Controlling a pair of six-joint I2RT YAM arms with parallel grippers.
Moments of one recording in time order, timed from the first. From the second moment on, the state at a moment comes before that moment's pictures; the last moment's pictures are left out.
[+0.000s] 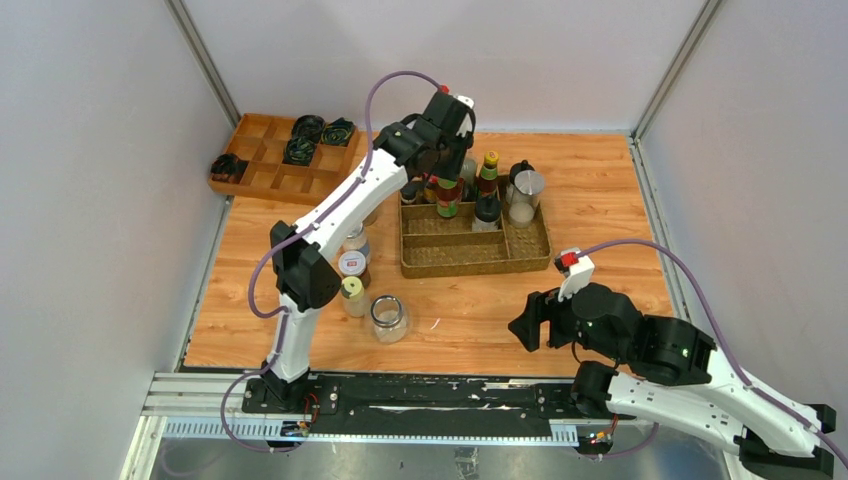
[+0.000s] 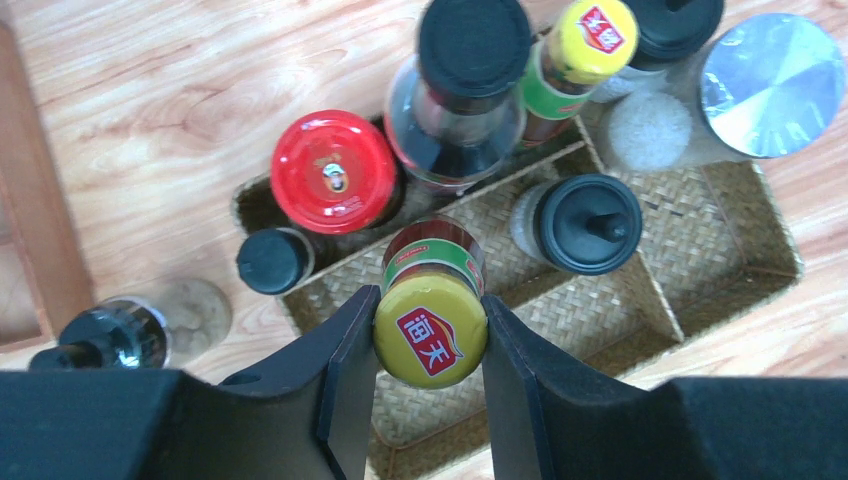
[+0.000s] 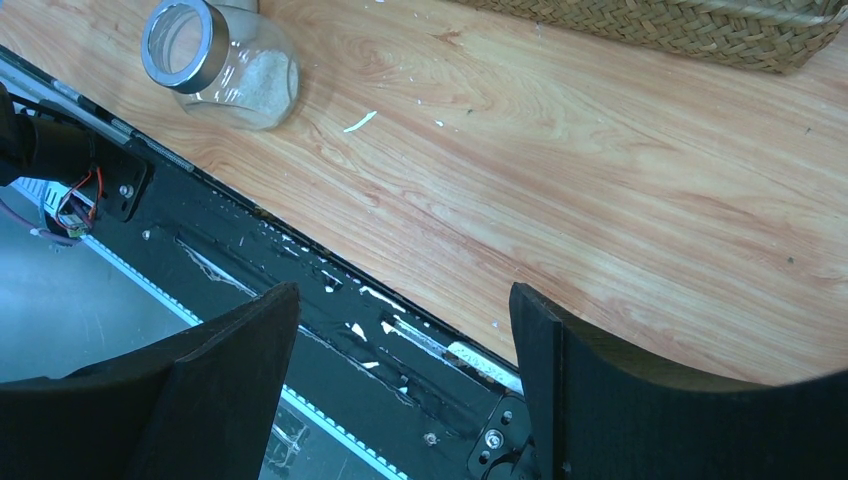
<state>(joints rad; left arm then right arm) -0.70 2.08 2.25 -0.92 -0.23 -0.22 1.10 0.48 0.83 -0.97 0.30 0.61</state>
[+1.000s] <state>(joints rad) -0.78 2.08 1.98 -0.61 -0.23 -0.23 1.10 0.38 0.82 -1.01 0.30 0.62</state>
